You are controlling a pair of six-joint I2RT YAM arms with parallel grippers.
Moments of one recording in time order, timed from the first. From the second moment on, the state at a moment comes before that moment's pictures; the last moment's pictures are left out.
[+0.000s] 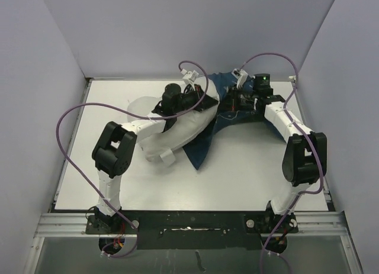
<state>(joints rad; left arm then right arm) -0.61 2.03 1.43 0.57 0.52 -0.67 0.13 1.76 1.37 -0.25 -0.89 0.10</state>
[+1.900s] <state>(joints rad) -0.42 1.79 1.39 0.24 0.99 -0.39 -0.06 1.73 1.84 -1.02 -0.98 -0.67</state>
